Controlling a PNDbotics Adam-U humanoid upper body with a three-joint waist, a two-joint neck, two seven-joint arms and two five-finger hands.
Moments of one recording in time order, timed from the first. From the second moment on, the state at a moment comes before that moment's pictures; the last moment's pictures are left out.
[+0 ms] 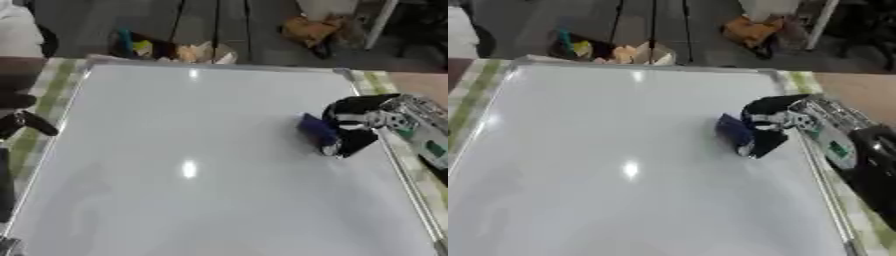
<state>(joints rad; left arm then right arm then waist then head) -0.42 0.13 -0.10 -1.98 -0.21 -0.27 0.16 -0.84 -0.82 0.39 -1.28 0.75 -0.14 0.71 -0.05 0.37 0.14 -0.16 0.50</state>
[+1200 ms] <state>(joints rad) -0.42 0.13 -0.10 -1.98 -0.21 -0.27 0.16 -0.82 -0.84 0.41 -1.35 0.73 -0.14 0.77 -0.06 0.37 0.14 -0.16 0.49</state>
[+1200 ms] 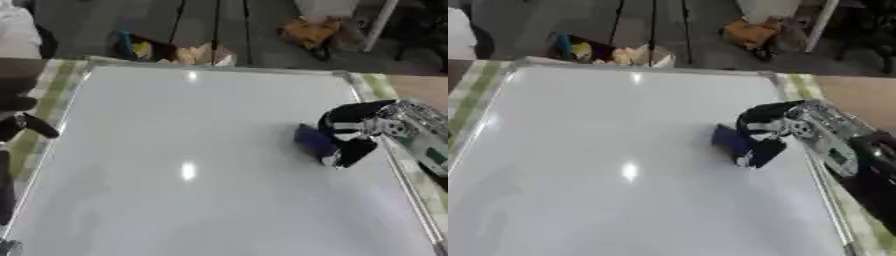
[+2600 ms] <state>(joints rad) -0.42 0.13 -0.10 -1.98 -0.21 -0.26 0.15 -0.79 -0.86 0.41 -1.42 0.79 -0.10 0.79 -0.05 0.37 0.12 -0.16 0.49</state>
